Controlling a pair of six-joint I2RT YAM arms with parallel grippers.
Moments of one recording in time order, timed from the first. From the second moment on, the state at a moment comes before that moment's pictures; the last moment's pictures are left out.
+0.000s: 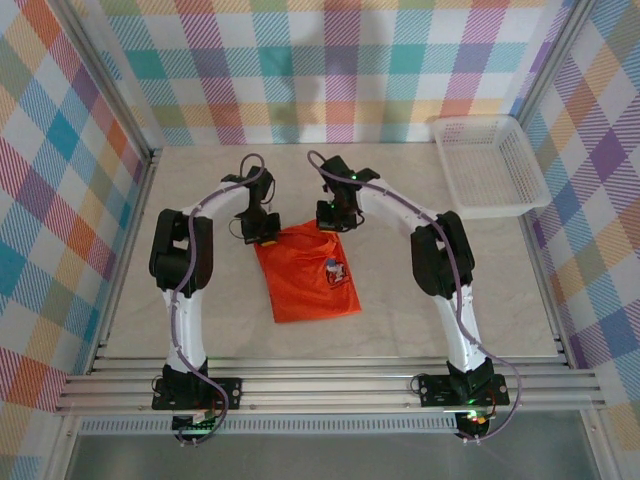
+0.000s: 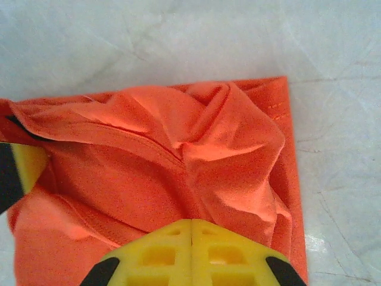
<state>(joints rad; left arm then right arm) -0.27 2.12 1.61 -0.96 0.16 -0.47 0.60 2.21 1.91 -0.90 -0.20 0.56</state>
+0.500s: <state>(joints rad) -0.25 2.01 1.59 -0.97 0.08 -0.48 0.58 2.20 1.85 -0.92 -0.21 0.52</state>
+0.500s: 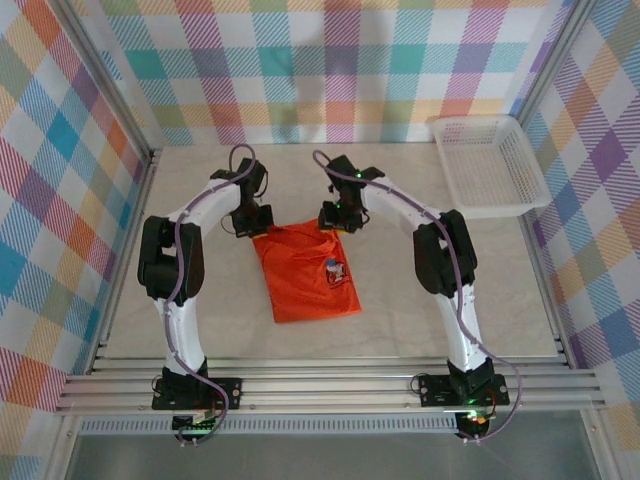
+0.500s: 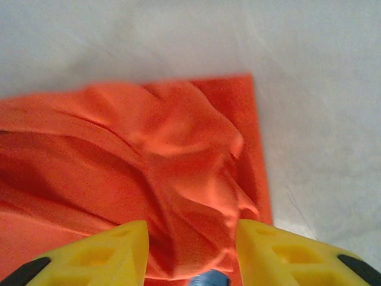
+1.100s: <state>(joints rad) -0.25 2.01 1.57 -0.95 0.08 -0.48 0.60 2.20 1.92 -0.94 -0.17 0.52</state>
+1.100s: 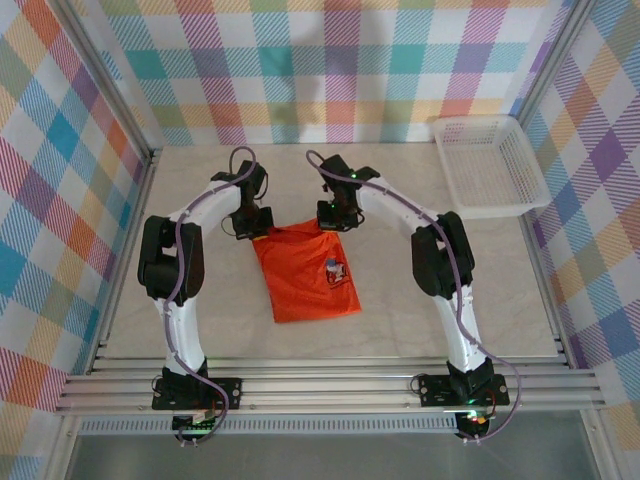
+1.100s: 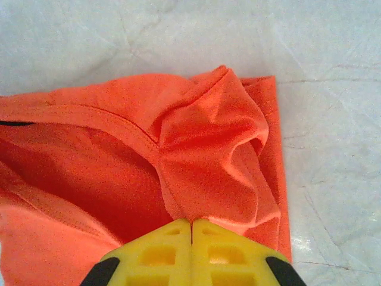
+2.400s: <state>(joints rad) -0.11 1.77 1.00 -0.56 0.54 -0.63 0.50 2.27 1.82 -0.79 -0.42 0.34</state>
